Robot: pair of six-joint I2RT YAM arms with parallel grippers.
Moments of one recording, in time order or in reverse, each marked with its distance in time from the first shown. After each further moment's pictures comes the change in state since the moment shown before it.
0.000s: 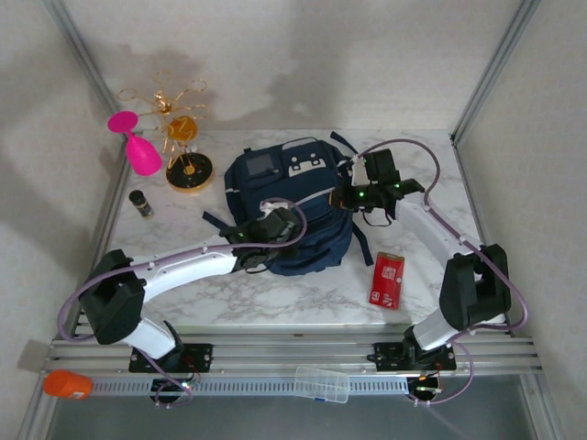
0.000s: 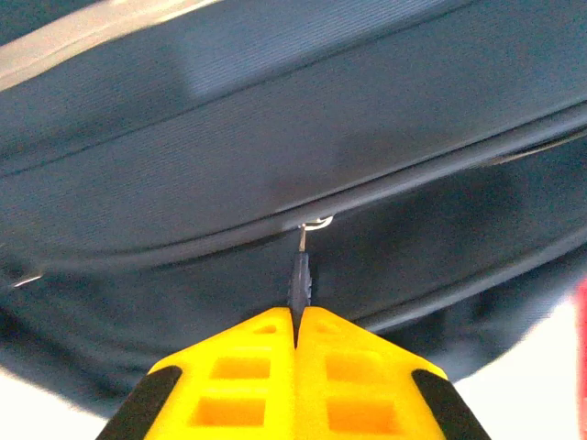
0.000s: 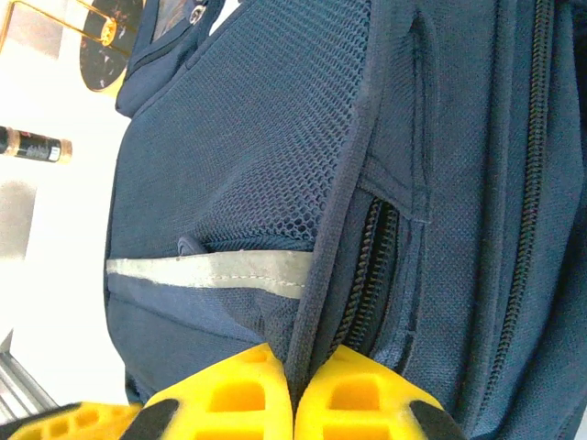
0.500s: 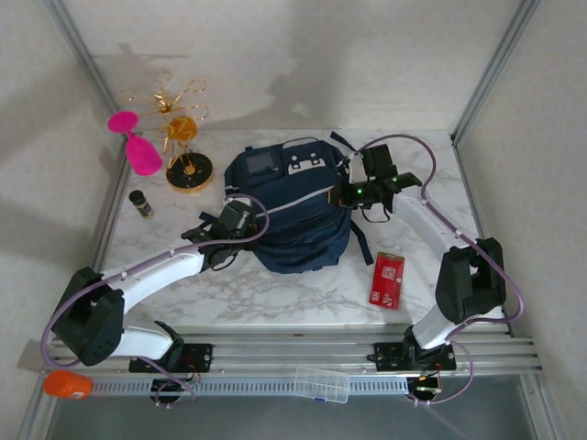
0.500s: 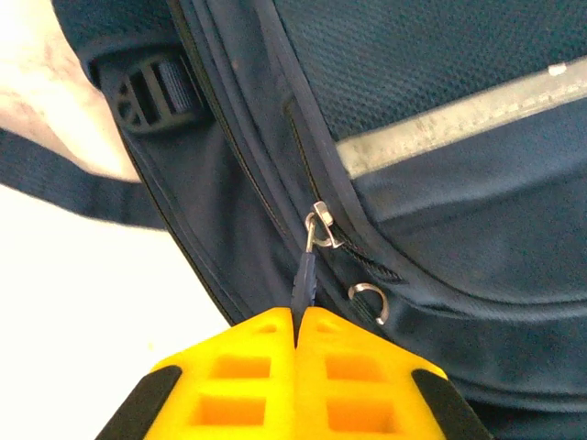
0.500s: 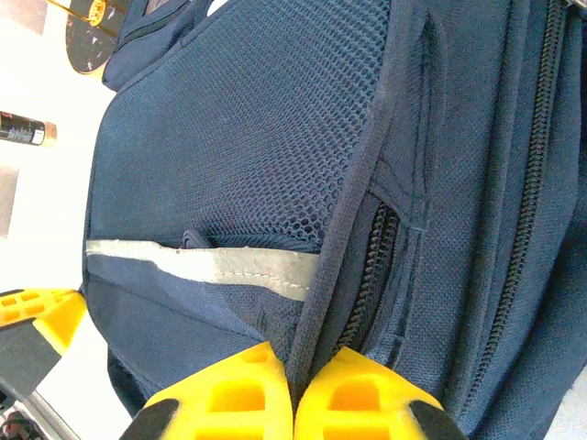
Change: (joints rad) left arm 0.256 -0.154 -0.185 0.101 0.021 0.284; right arm 0.000 0.045 0.061 -0.052 0.006 -0.052
